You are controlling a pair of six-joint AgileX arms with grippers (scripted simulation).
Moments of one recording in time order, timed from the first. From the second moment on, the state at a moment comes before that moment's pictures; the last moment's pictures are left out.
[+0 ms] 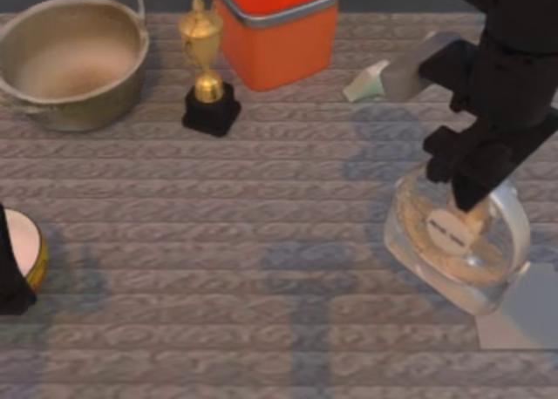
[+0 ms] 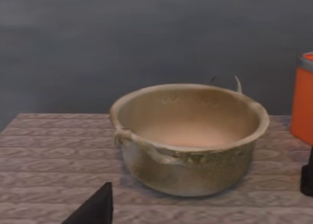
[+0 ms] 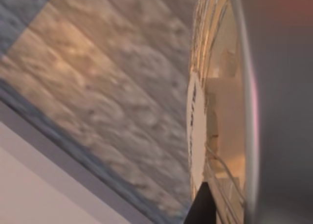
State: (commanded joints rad) left arm 0.00 0.00 0.00 0.00 0.00 0.00; right arm 0.51 1.88 1.85 -1.66 -0.07 -0.26
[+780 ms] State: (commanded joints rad) left arm 0.00 0.00 0.00 0.00 0.00 0.00; right arm 0.35 1.51 1.32 -1.41 0.05 -1.21
